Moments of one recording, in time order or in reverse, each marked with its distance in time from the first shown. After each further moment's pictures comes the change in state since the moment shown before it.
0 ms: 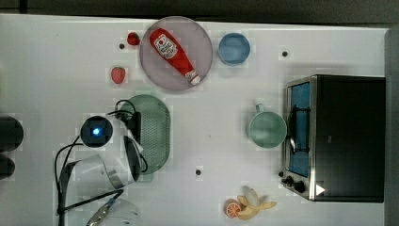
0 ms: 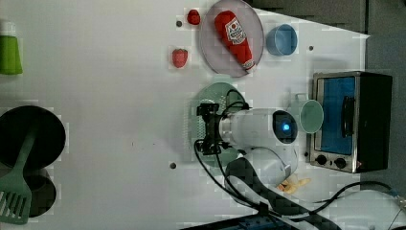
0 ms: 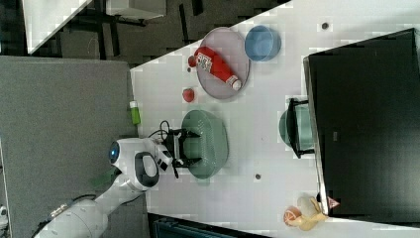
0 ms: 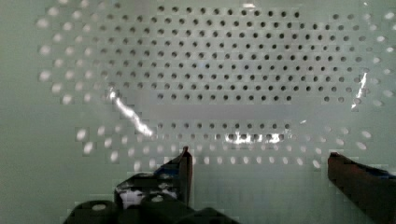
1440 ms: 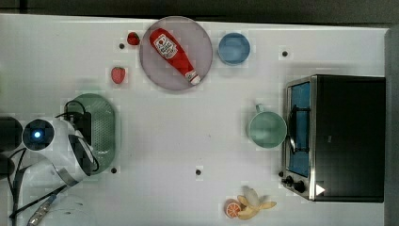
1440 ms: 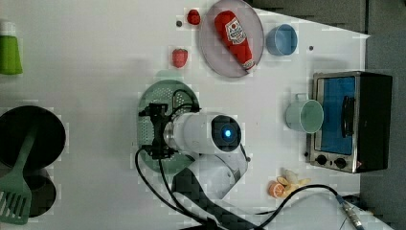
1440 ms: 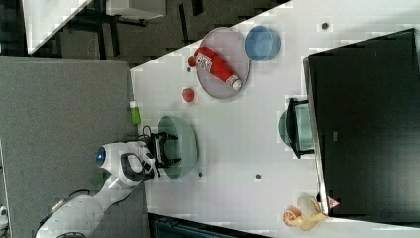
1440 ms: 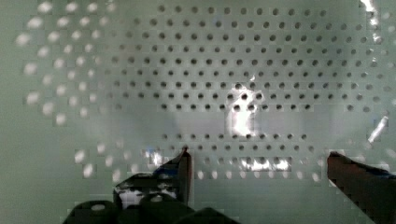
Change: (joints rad) arm 0.230 0.190 -0.012 0.264 0.041 0.007 0.141
